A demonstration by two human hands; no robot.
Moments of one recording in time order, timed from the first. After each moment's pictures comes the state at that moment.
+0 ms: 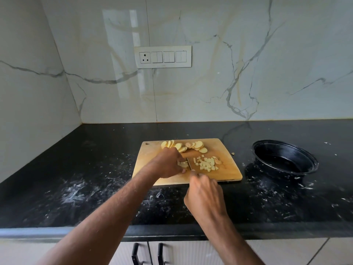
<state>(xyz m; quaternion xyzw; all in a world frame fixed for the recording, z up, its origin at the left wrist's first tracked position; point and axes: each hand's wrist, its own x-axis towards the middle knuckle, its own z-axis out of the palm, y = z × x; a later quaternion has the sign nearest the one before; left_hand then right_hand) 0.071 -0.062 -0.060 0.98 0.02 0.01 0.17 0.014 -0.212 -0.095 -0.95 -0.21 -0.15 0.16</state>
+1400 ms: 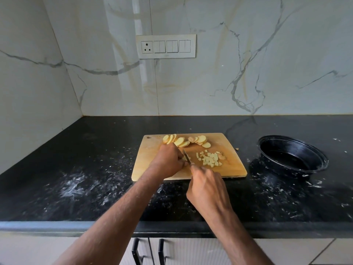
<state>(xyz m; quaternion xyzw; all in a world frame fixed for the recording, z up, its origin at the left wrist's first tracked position) 0.068 -0.068 -0.073 0.96 0.08 0.08 0.24 0.030 -0.212 -0.102 -0.93 -0.25 -0.15 0.20</state>
